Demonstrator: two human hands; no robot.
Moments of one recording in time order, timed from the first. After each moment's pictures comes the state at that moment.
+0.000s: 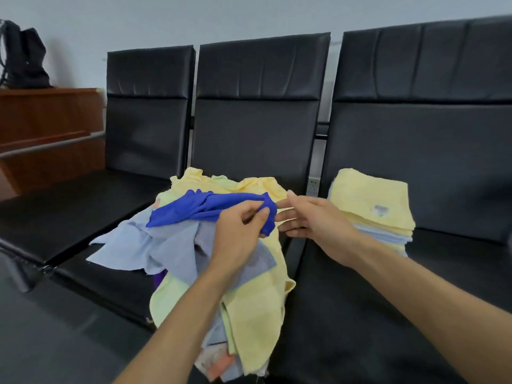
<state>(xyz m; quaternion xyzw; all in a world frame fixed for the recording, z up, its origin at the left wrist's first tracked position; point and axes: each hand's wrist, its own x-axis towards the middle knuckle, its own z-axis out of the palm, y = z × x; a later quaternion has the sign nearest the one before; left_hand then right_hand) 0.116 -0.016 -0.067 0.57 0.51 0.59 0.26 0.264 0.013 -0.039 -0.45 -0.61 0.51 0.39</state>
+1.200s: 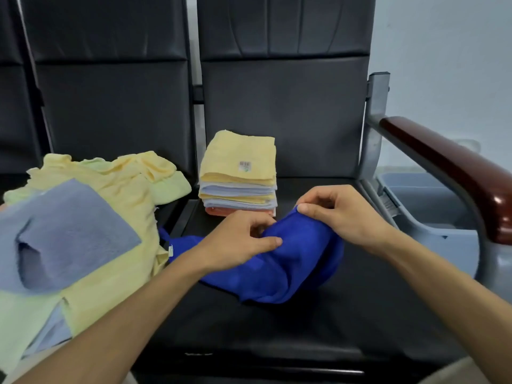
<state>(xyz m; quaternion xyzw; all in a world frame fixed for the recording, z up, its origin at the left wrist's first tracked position) 0.303 -0.030 -0.101 0.83 0.35 0.25 0.36 0.516 -0.068 -0.077 -0.53 -0.70 0.26 0.40</state>
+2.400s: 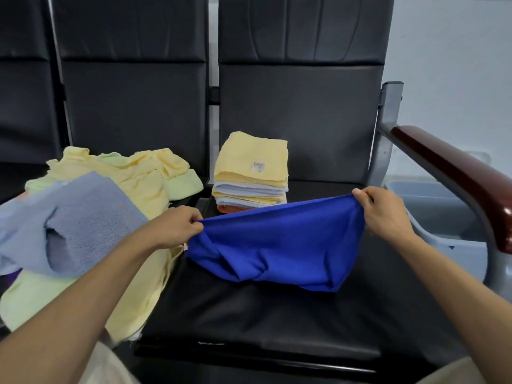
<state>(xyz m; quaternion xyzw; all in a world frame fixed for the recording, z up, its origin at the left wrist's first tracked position) 0.200 0.019 -0.108 0.77 0.59 0.10 0.22 0.561 -0.042 -0.100 -0.75 -0.54 0.08 0.37</state>
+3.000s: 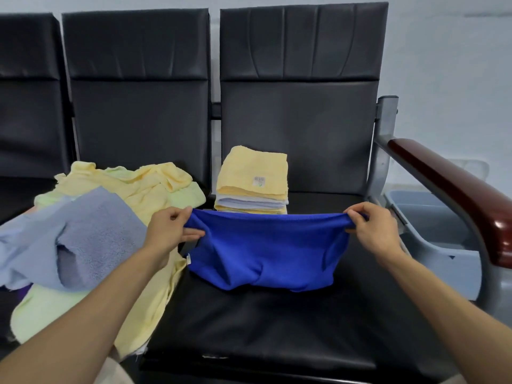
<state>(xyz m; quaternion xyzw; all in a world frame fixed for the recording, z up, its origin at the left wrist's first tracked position) 0.202 0.022 -0.111 0.50 0.60 0.48 0.40 0.559 -0.031 -0.118 -0.71 -0.48 0.13 0.50</state>
